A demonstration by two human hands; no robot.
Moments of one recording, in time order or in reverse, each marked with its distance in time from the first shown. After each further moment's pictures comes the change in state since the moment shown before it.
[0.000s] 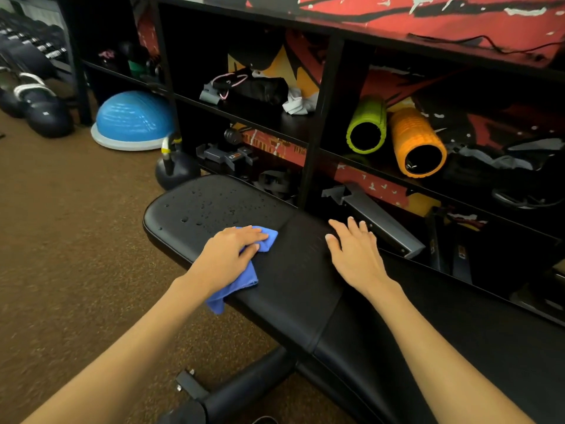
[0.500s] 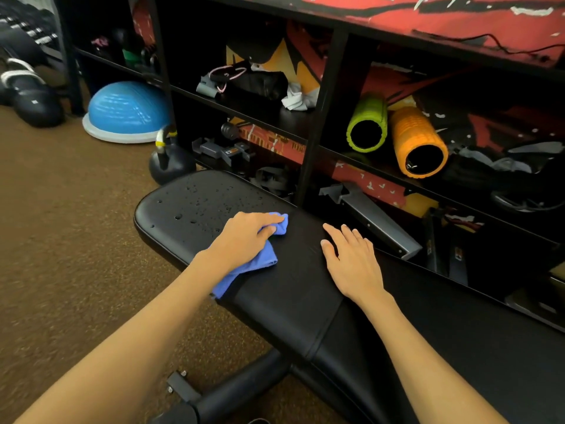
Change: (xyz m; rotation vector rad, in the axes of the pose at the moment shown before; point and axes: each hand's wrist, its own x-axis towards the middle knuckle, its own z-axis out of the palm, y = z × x) left_hand 0.046 0.015 0.014 -0.043 -0.049 -0.041; right_hand 0.002 0.006 0.024 -0.020 0.016 -0.008
